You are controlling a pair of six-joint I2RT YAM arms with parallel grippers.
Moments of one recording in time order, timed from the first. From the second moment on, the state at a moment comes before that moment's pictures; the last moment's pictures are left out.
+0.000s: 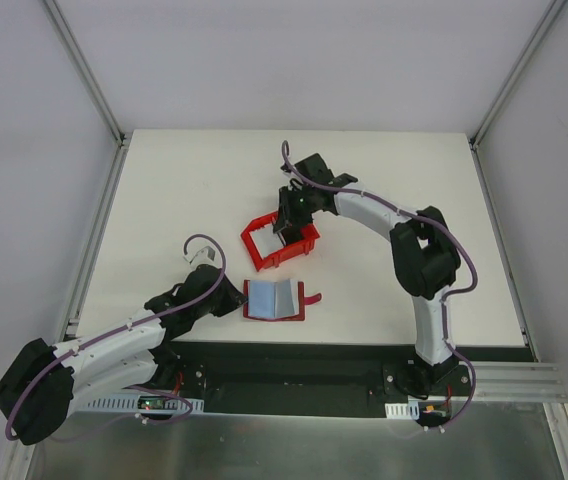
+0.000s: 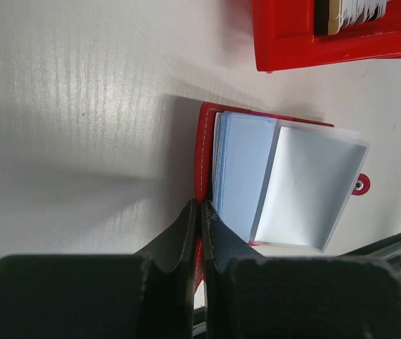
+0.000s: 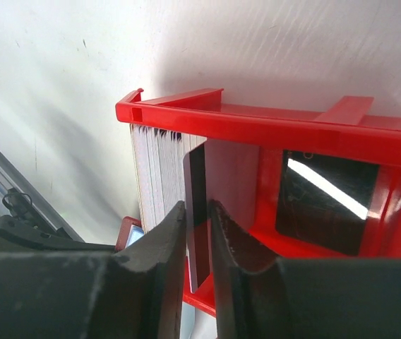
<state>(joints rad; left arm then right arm) -0.72 0.88 0.26 -0.13 -0.09 -1.07 0.63 2.07 1.61 -0.49 -0.44 0.45</state>
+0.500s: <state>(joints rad) -0.72 0.88 0.26 -0.13 -0.09 -1.07 0.63 2.01 1.61 -0.55 -0.25 0.40</state>
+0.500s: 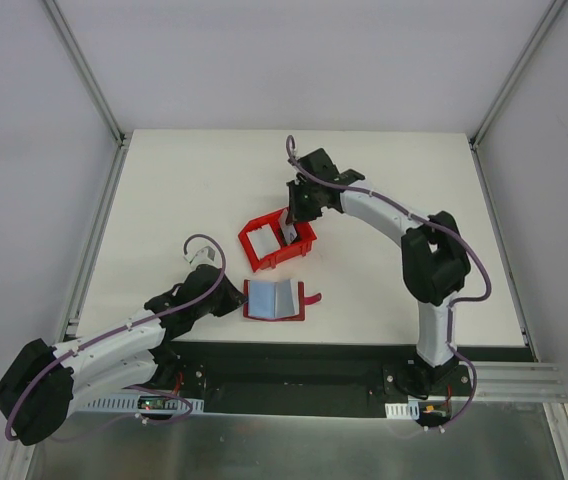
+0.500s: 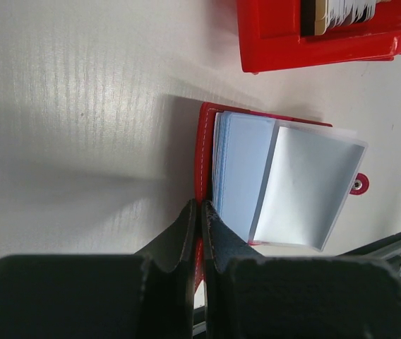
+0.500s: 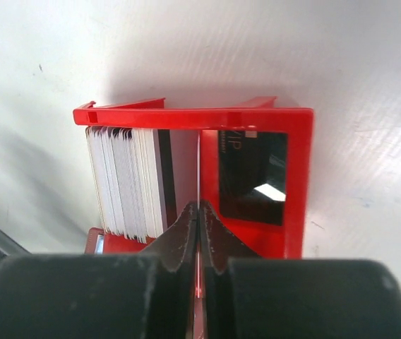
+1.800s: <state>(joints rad) -0.72 0.85 0.25 -0.13 -0.09 -1.11 1.10 1.83 1.69 -1.02 0.95 0.69</state>
